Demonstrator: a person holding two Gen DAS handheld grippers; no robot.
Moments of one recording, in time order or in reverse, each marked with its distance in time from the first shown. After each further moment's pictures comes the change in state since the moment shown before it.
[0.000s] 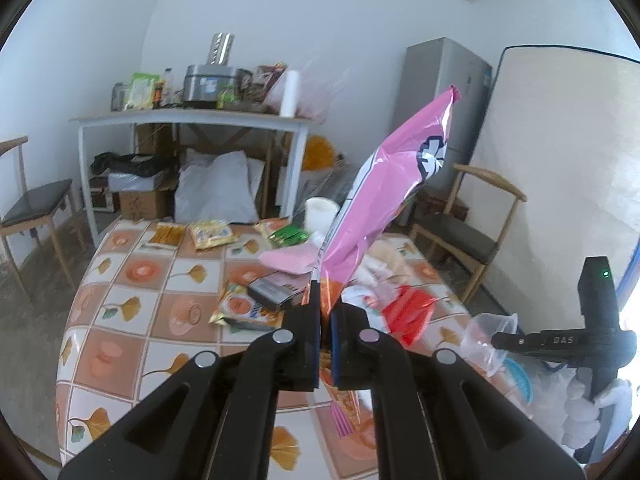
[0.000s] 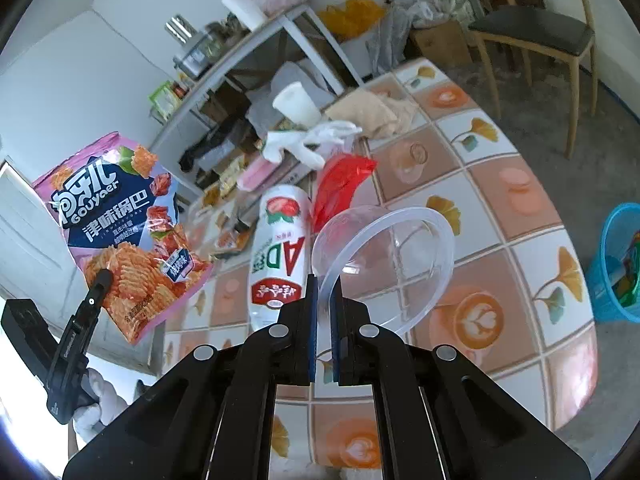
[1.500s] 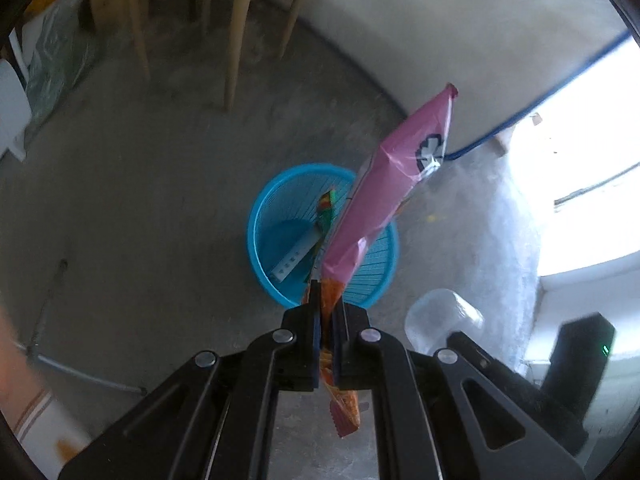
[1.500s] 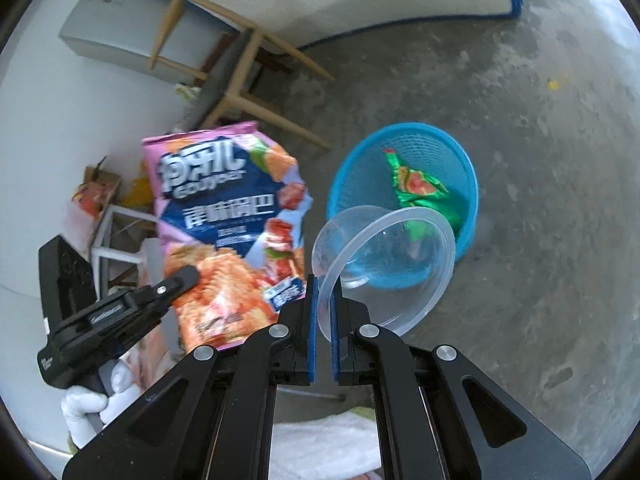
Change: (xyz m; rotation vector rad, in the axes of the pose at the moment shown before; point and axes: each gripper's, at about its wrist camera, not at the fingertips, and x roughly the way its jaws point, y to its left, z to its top) left arm 0.351 -0.509 -0.170 0.317 0.987 -0.438; right arm -0.132 -0.412 -0.065 0.789 -0.272 -0.226
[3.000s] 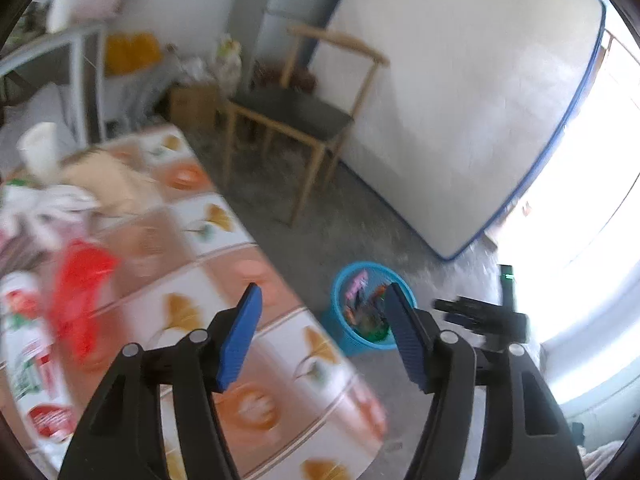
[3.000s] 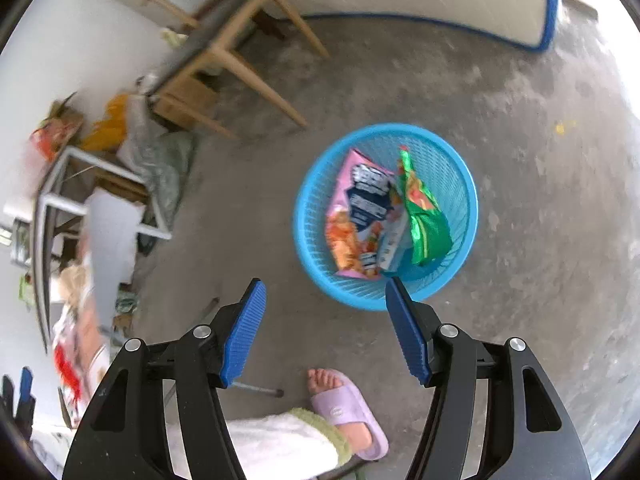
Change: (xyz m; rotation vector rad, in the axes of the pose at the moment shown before) left arm -0.272 0.120 -0.168 -0.016 -0.550 0.024; right arm 0.000 0.056 -0.008 -0.238 0.048 -0.176
